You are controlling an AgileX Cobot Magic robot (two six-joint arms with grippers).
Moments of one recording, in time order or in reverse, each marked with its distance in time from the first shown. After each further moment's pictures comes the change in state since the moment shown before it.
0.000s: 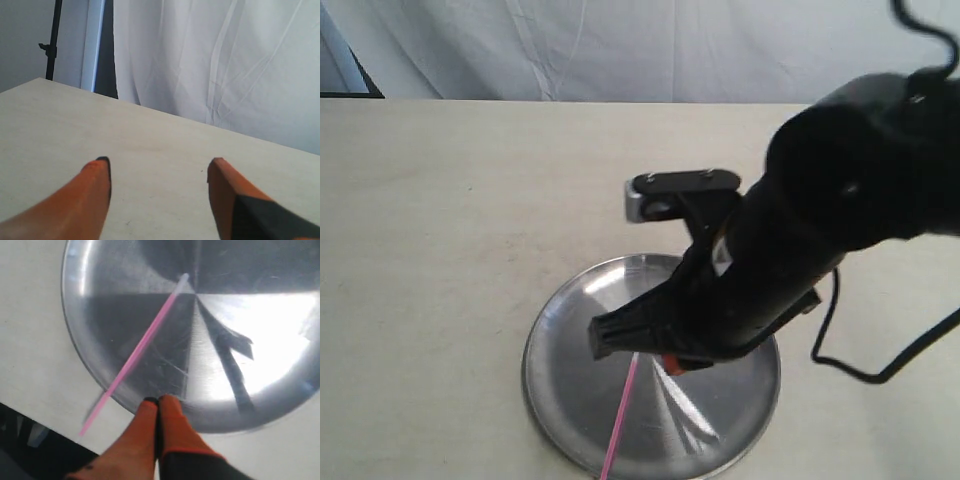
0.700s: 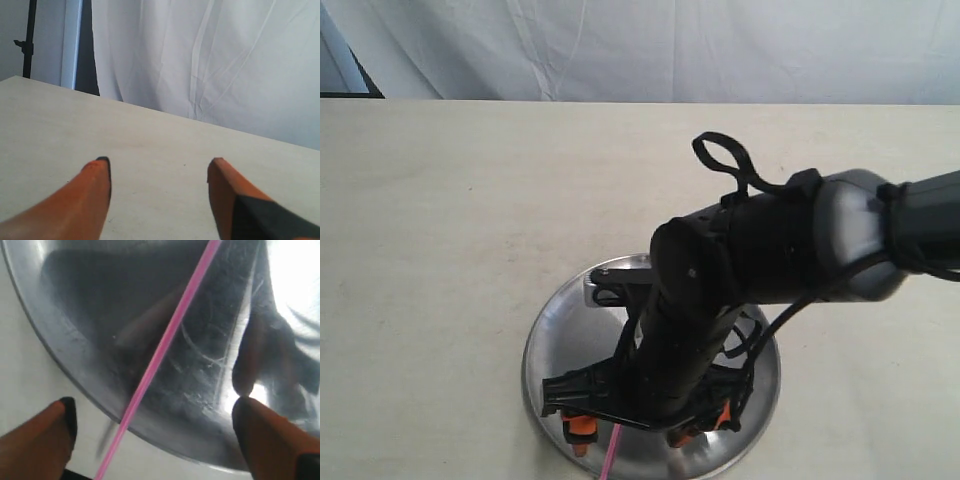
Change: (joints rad) left arm -0.070 0.000 0.000 0.000 0.000 0.000; right arm 0.058 0.304 0.000 0.225 -0.137 0.025
